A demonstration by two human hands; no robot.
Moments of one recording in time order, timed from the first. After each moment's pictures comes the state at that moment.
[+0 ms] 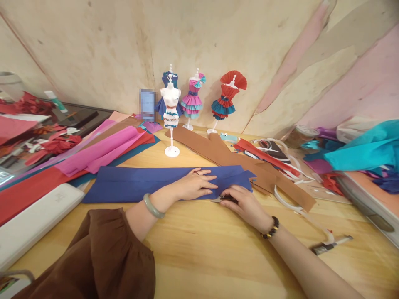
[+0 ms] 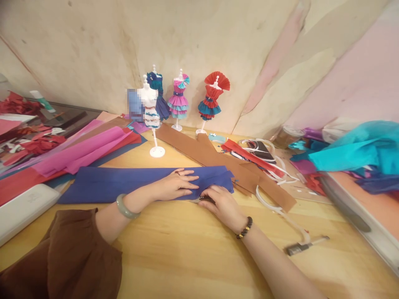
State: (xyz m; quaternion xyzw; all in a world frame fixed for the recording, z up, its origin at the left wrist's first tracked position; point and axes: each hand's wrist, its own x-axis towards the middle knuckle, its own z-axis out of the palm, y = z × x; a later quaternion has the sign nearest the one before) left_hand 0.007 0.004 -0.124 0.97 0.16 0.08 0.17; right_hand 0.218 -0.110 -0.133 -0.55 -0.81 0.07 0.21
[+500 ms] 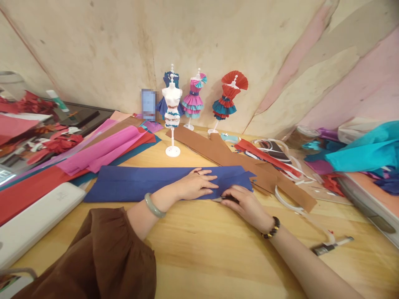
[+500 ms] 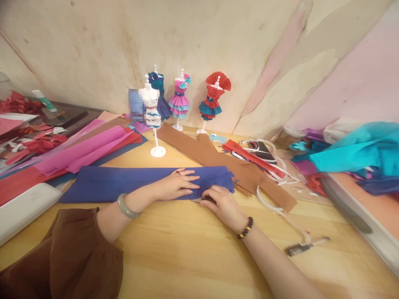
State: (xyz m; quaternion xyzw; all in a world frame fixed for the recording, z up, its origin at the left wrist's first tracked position) left_hand 0.007 0.004 -0.123 0.97 0.15 0.08 0.17; right_hand 0.219 -0.110 -0.134 -0.54 -0.81 0.08 0.22
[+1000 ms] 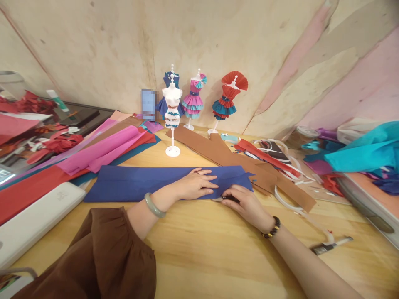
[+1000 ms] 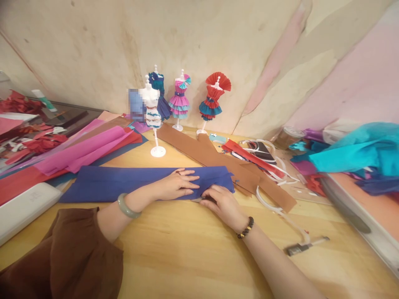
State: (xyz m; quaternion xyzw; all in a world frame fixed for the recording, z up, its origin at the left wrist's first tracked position) left_hand 0.007 0.003 -0.122 0.97 0.16 0.07 0.16; right_hand 0.220 -0.111 -0.131 -0.54 -0.81 0.08 0.22
